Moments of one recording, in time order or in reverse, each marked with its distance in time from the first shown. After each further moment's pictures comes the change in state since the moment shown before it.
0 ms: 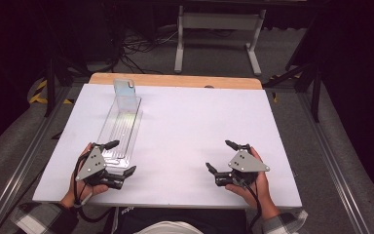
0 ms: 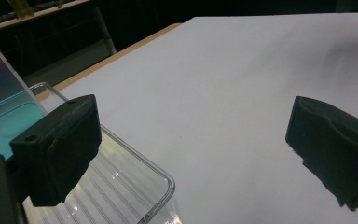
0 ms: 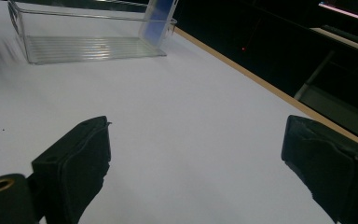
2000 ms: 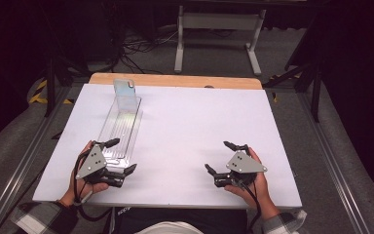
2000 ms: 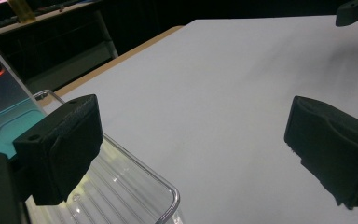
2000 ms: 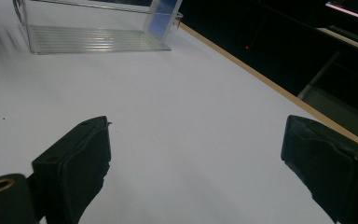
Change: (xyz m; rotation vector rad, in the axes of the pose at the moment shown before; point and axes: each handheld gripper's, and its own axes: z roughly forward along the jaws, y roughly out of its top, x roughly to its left) left arm 0.001 0.007 0.000 0.001 -0.003 0.020; right arm 0.002 -0.004 0.004 0.015 0.014 -0.029
